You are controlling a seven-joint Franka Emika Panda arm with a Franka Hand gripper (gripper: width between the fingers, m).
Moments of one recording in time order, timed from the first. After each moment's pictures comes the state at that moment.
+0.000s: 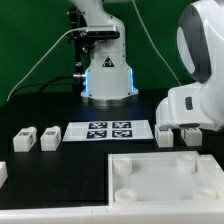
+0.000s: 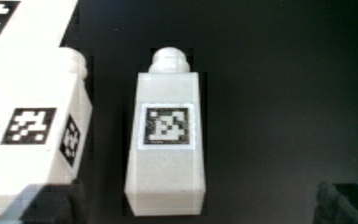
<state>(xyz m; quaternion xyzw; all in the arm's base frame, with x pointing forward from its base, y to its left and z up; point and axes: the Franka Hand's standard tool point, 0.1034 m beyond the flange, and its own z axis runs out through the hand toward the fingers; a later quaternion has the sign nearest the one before) 0.418 0.182 0.036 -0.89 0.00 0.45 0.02</state>
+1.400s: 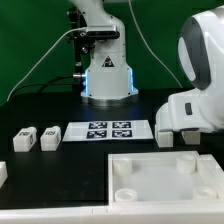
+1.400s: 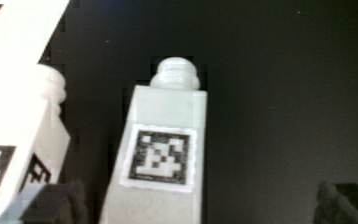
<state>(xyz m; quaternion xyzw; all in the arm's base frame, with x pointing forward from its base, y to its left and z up) 0.391 0.181 0.024 -0.89 -0.02 0.46 0.01</state>
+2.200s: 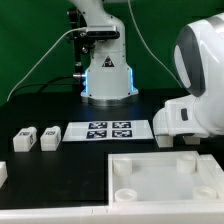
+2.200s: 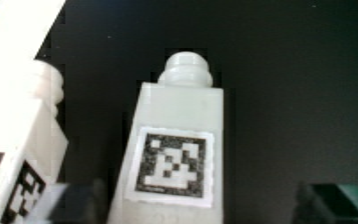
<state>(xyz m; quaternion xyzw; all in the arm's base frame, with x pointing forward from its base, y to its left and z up) 0.384 0.179 0.013 -0.88 -0.02 0.47 0.01</state>
